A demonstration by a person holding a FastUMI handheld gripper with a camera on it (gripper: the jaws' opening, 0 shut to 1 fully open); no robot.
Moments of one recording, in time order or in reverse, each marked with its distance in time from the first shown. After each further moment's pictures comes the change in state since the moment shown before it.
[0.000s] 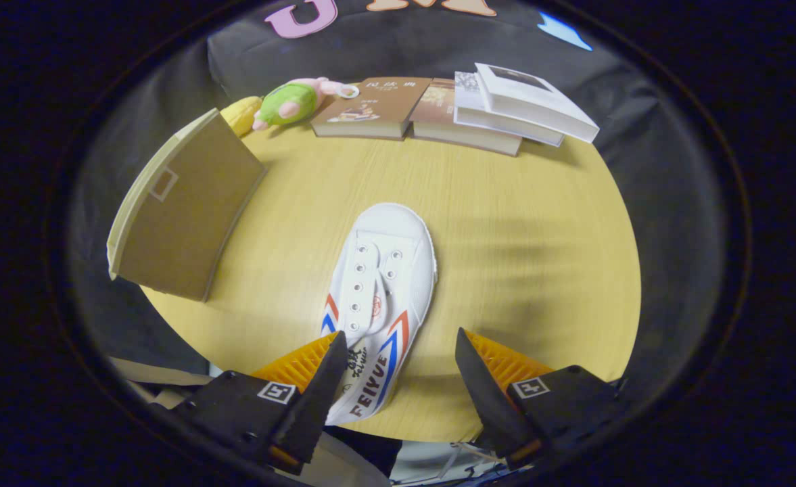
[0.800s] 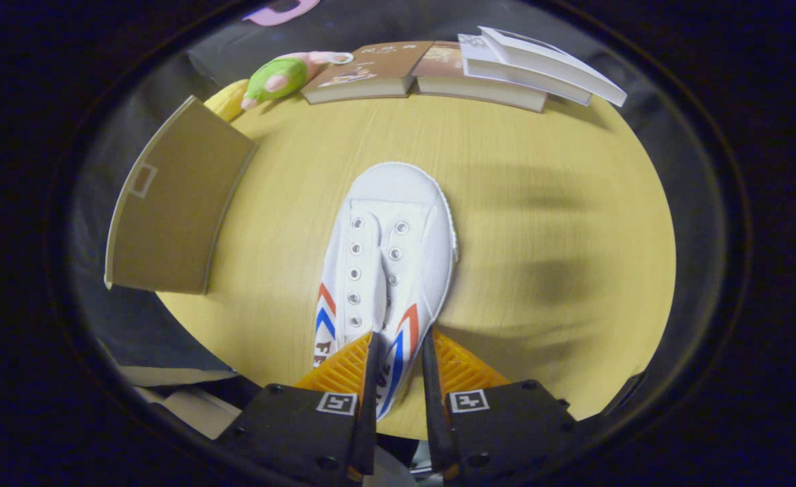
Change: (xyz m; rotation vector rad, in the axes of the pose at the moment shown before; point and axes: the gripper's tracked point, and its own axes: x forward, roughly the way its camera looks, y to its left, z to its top) arm 0.019 0.009 -0.017 0.058 0.156 0.069
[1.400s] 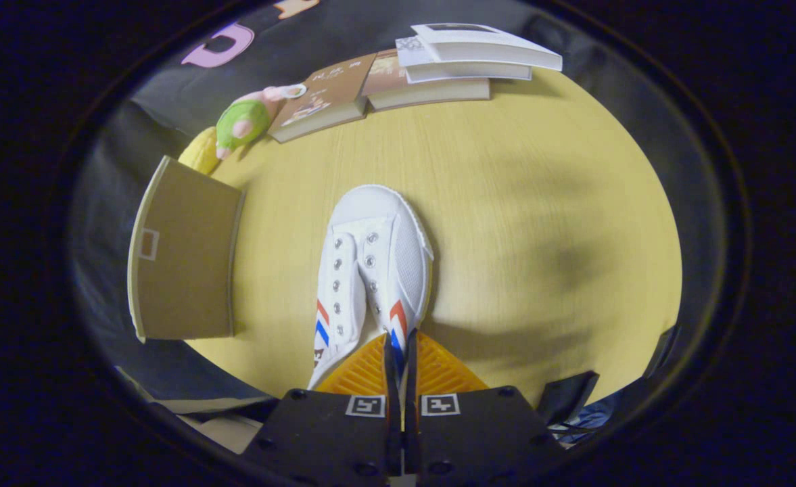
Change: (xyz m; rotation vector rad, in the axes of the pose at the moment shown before) arm -0.017 0.006 0.008 0.247 -0.060 0.058
